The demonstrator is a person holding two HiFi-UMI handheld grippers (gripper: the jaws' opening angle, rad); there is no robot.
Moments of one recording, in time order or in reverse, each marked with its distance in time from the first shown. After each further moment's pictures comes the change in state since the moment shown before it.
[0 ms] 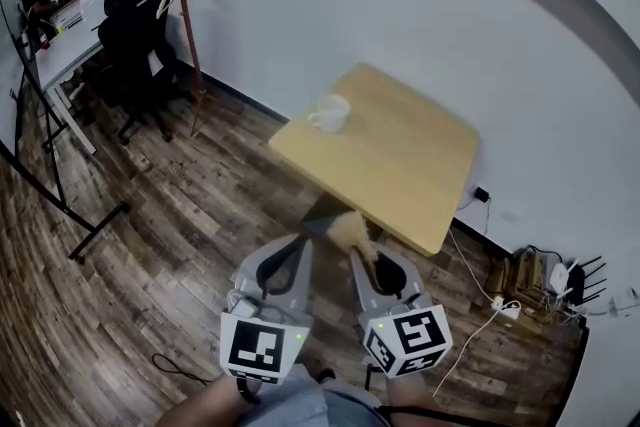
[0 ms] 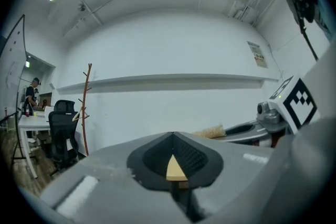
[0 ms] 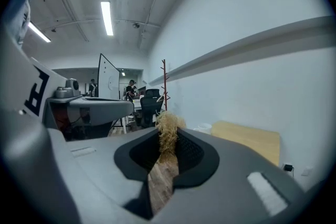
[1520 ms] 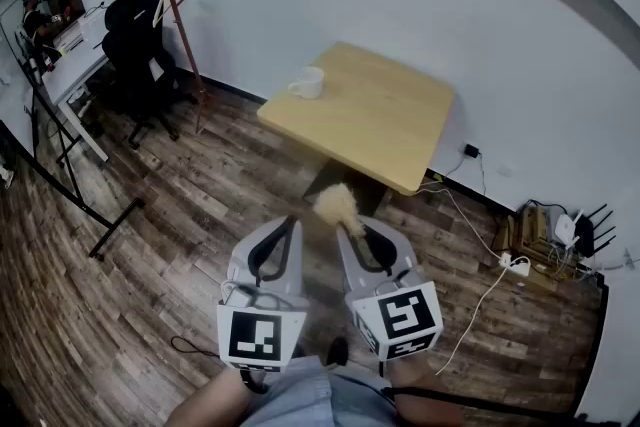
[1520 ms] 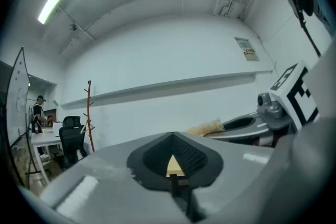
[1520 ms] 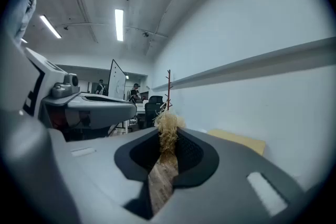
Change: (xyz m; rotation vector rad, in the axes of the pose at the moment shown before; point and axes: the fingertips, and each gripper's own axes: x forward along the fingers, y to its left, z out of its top) left arm -0.105 -0.116 0.021 0.116 0.000 0.055; right arm -0.147 0.036 0.007 -0.084 -0.089 0.009
